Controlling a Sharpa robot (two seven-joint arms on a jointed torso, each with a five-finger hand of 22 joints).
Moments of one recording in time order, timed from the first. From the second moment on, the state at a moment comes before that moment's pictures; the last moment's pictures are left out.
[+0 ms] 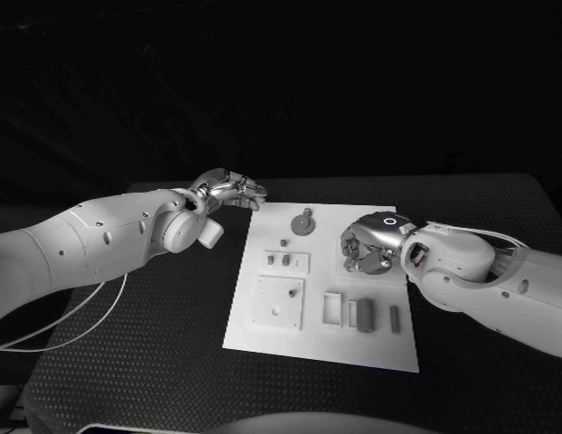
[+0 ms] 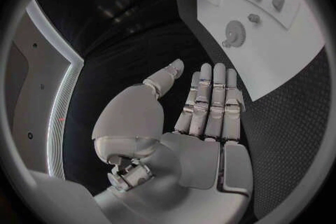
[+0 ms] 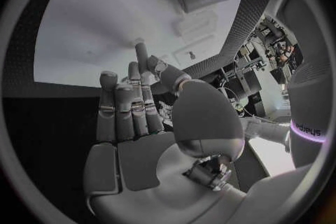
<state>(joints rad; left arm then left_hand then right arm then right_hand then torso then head) 1.24 -0.68 -0.14 1.09 -0.27 -0.12 0.22 1.05 -0.06 0.55 -0.27 0.05 0.87 0.18 0.32 0.49 1.18 0.11 0.08 0.30 0.88 0.11 0.67 0.45 0.01 0.82 0.01 0.07 1.01 1.16 -0.75 -0.09 1.50 -1.79 -0.17 -0.14 1.19 -0.05 0.63 -0.29 0.09 1.00 0.11 0.39 0.49 1.21 0.06 0.30 0.27 1.13 -0.06 1.37 0.73 0.24 1.03 0.02 0.89 1.31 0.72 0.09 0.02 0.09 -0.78</state>
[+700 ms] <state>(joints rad) 1.24 -0.67 -0.14 1.08 -0.27 -0.12 0.22 1.05 -0.06 0.55 -0.27 0.05 0.87 0.18 0.32 0.49 1.18 0.11 0.08 0.30 0.89 0.10 0.66 0.45 0.01 0.82 0.01 0.07 1.01 1.14 -0.65 -0.08 1.61 -1.77 -0.21 -0.13 1.19 -0.05 0.63 -0.29 0.09 1.00 0.11 0.39 0.49 1.22 0.05 0.30 0.27 1.13 -0.06 1.37 0.73 0.24 1.04 0.02 0.89 1.31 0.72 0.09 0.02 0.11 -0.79</state>
